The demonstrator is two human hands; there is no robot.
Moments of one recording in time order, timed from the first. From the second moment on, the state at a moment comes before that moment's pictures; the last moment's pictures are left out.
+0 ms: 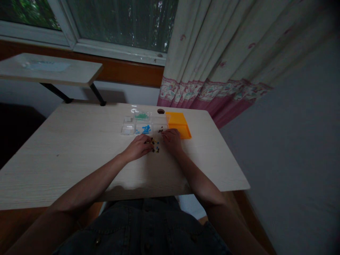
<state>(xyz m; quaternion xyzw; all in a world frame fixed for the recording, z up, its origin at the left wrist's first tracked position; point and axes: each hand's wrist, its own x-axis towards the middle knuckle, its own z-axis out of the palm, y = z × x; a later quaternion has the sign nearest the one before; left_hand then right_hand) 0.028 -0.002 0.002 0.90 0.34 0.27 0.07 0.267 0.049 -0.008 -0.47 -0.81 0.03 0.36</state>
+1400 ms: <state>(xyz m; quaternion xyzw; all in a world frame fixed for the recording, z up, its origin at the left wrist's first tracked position) 0.007 0.020 0.013 0.71 0.54 0.44 -0.01 0.261 0.048 0.007 -0.48 -0.79 -0.01 0.37</state>
